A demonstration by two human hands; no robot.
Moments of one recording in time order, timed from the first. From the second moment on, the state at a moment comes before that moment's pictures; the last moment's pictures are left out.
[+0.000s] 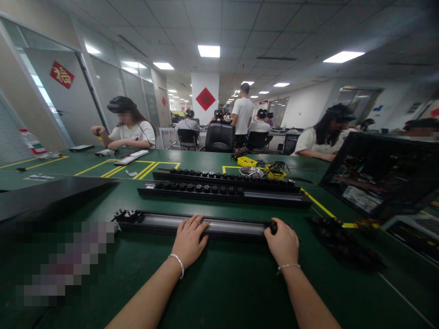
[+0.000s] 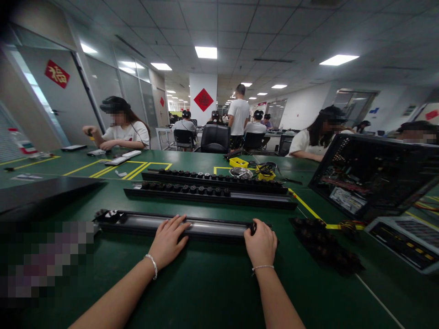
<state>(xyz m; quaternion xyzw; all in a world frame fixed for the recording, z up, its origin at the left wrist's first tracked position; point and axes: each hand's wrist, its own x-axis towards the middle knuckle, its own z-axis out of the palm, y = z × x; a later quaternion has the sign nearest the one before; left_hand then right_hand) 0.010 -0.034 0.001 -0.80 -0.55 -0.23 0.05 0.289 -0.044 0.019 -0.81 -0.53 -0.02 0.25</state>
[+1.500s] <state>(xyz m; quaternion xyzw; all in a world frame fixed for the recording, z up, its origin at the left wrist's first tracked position) 0.010 -0.034 0.002 -0.81 -0.54 -0.23 0.05 0.324 -0.048 0.022 -0.87 -0.41 0.07 0.27</state>
